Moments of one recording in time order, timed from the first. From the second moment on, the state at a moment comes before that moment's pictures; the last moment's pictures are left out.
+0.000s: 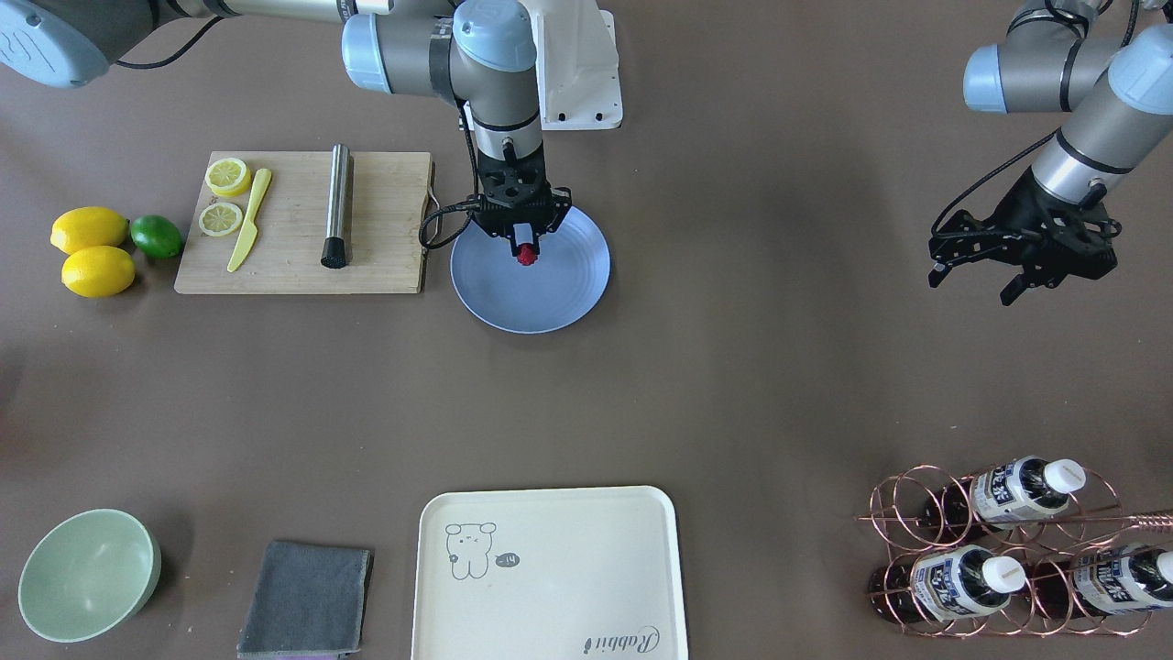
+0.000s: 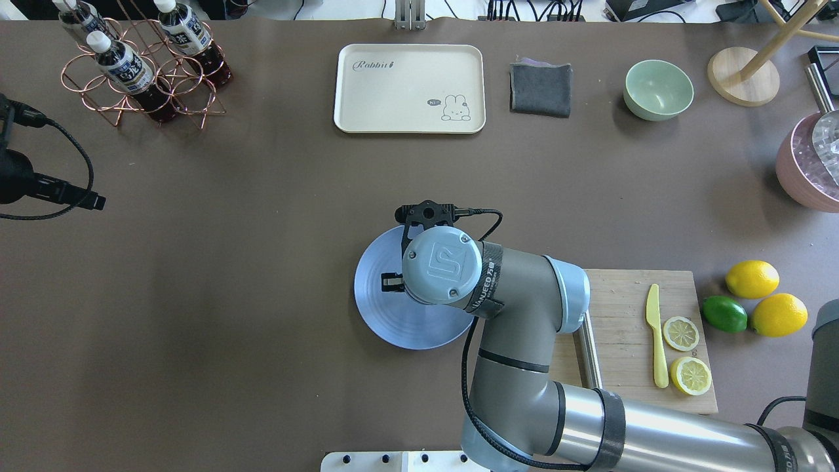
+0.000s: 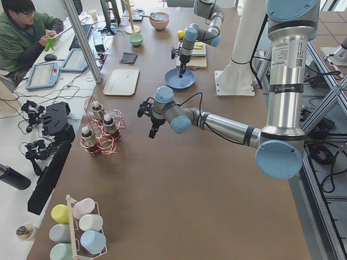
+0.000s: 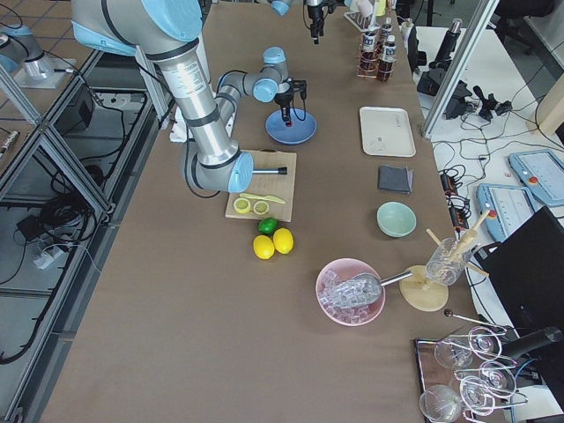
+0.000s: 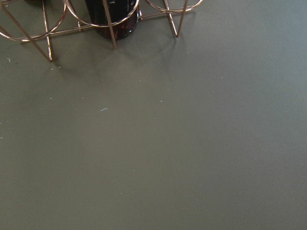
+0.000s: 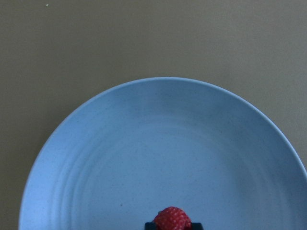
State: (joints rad) left arm -1.01 -1.56 -1.80 -2.13 -2.11 -0.60; right arm 0.35 -0.87 1.66 -1.53 1.63 1.29
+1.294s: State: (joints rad) left arm -1.03 -1.56 -1.80 -2.13 -2.13 -0.58; right arm 0.36 -0.87 1.69 -1.53 1.63 1.31
